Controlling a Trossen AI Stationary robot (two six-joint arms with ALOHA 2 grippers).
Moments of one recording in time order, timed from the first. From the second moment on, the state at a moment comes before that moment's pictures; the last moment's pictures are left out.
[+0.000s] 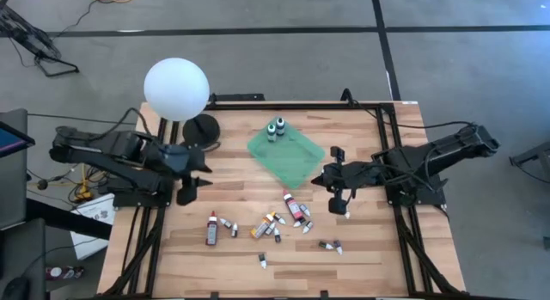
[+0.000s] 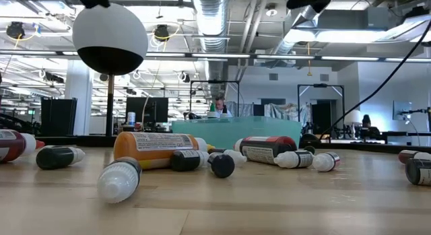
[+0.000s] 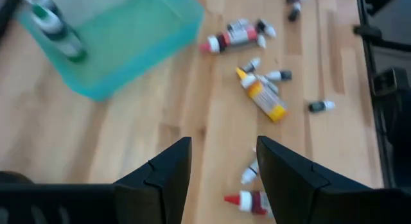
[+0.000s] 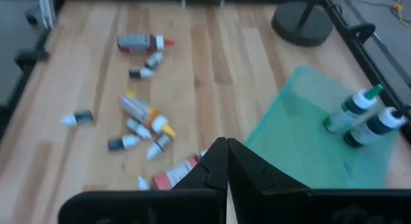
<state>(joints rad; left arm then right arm) -0.21 0.95 1.14 -1.03 -0.12 -0.33 0.31 1.22 1.07 -0.55 0.32 0.14</state>
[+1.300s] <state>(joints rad) -0.43 1.39 0.78 -0.62 0.14 -1.44 0.43 1.49 1.07 -0.66 0.32 0.11</state>
